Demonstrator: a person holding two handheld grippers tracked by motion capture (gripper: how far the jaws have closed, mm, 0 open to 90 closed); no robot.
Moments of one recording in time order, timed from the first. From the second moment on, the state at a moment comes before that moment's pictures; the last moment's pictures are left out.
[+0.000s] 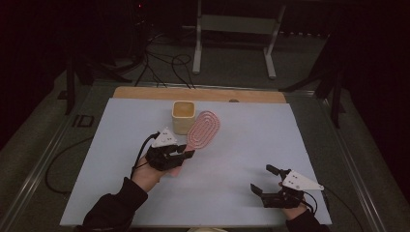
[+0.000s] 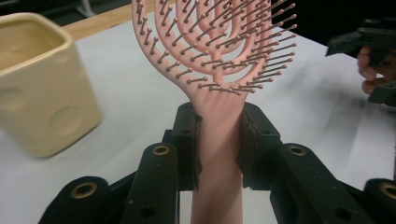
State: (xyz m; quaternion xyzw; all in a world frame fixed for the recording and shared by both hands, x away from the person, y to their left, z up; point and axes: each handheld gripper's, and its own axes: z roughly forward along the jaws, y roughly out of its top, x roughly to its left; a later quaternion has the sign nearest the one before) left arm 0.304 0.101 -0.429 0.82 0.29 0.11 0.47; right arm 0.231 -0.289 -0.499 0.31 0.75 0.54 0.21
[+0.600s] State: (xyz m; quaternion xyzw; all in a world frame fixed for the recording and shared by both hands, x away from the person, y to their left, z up) left arm 0.290 0.095 -0.452 0.82 0.26 0.12 0.50; right arm 0.232 -0.288 -0.500 0.31 0.76 0.54 0.20
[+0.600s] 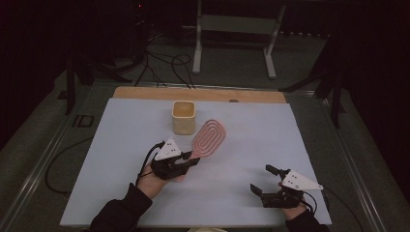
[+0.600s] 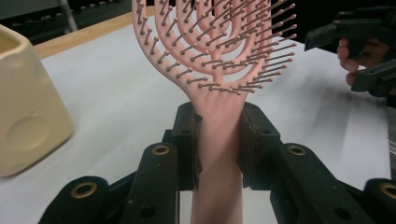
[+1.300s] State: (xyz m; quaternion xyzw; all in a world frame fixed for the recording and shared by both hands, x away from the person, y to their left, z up) left arm 0.278 0.110 -0.473 0.81 0.27 0.14 0.51; right arm 0.231 -0.288 -0.497 0.31 0.75 0.54 0.20
